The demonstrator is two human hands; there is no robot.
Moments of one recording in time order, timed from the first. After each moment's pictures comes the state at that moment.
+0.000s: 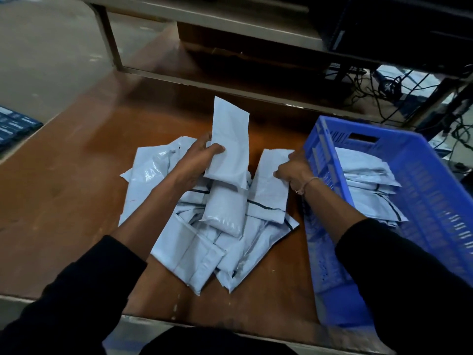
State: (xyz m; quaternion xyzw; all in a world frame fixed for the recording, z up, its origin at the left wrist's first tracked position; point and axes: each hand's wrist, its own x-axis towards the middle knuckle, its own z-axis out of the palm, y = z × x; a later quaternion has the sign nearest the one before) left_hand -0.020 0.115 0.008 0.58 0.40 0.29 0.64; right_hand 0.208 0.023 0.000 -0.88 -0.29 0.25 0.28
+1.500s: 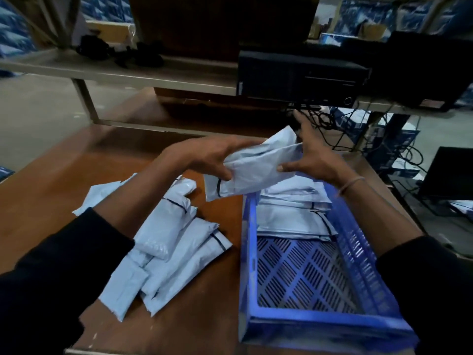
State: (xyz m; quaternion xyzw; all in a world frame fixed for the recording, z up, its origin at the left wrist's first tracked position) left_hand 0.132 0.019 0.165 0.98 0.13 0.02 0.14; right_hand 0.382 -0.125 0.142 -0.70 -0.61 0.11 0.36
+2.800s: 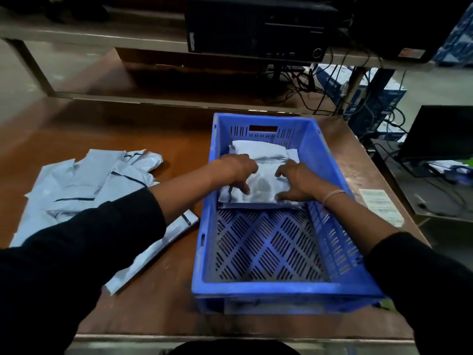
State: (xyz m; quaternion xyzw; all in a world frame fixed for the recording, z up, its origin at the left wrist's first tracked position) left_hand 0.296 -0.052 0.045 0.96 0.19 -0.19 -0.04; right_hand 0.466 -0.183 0.004 -0.79 -0.61 0.06 -0.03
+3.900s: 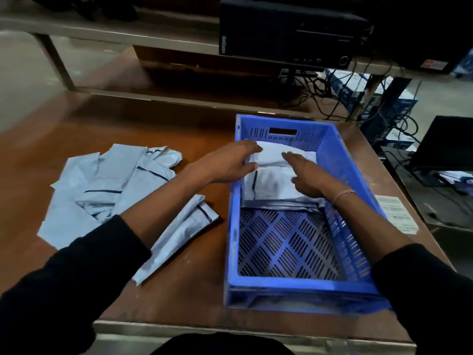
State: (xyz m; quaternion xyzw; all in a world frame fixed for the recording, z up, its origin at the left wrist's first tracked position) left_hand 0.199 -0.038 0.070 0.97 0.18 0.09 0.16; right_hand 0.407 -0.171 0.048 -0.80 -0.58 0.12 0.02
